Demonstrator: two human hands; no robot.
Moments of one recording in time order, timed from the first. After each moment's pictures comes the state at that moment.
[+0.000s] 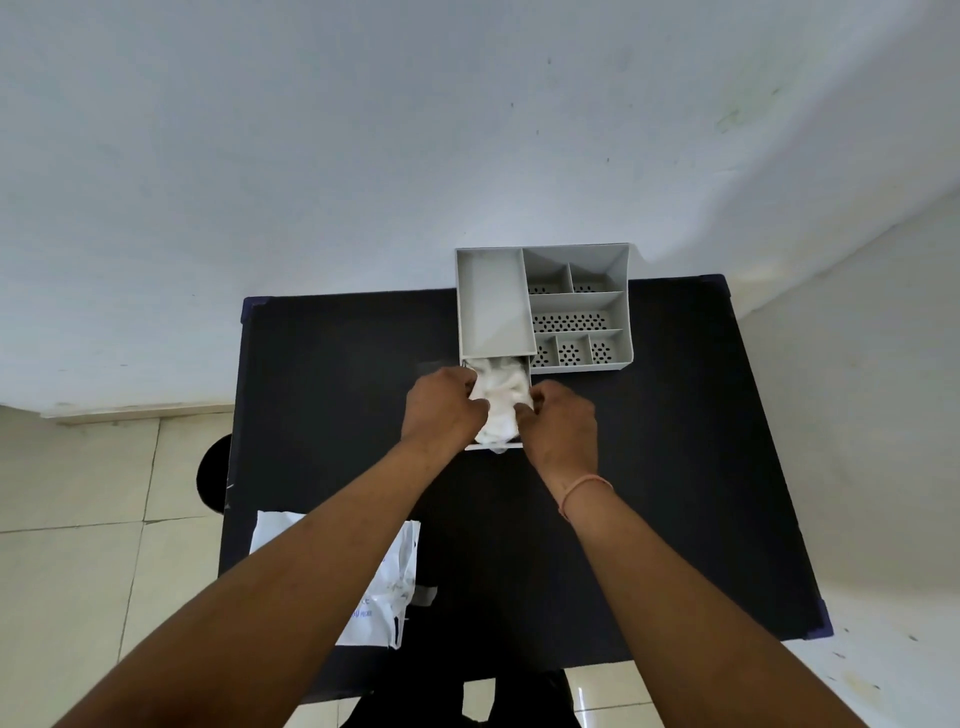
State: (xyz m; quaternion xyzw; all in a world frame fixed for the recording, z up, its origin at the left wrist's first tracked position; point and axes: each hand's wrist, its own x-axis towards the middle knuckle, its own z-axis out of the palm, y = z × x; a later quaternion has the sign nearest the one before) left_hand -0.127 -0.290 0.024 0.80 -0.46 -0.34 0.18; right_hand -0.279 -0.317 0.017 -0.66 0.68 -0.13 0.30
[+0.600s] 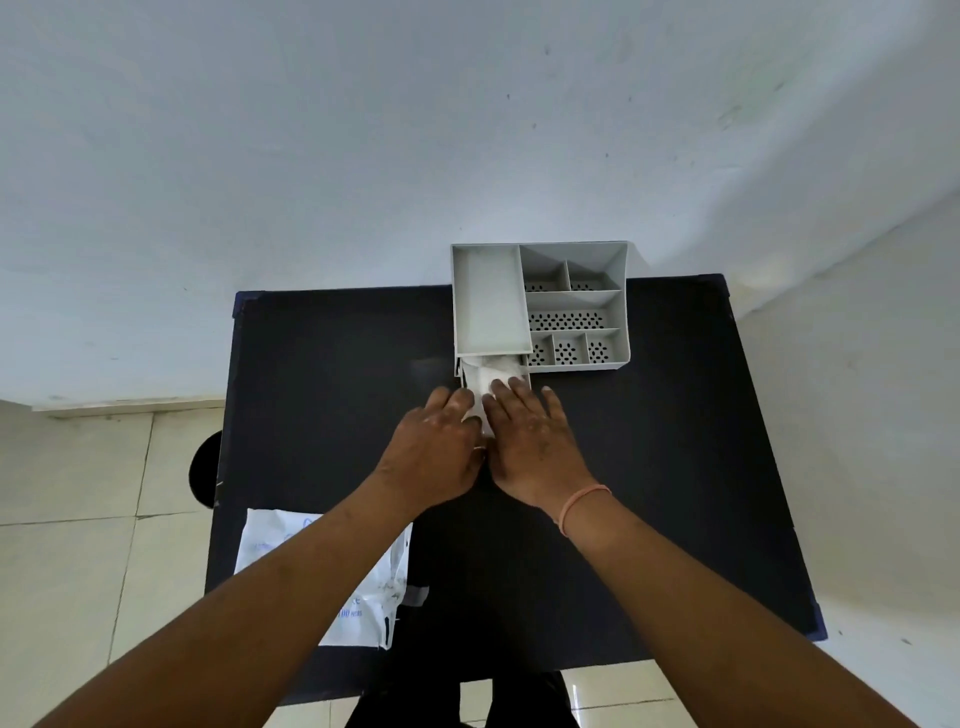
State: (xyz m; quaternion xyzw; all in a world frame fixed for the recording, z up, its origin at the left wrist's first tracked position) left_hand -0.126 -0.246 0.014 0.67 -0.73 -0.15 -0.01; right_hand -0.284 -0.308 0.012 -0.88 0.42 0.12 0.17
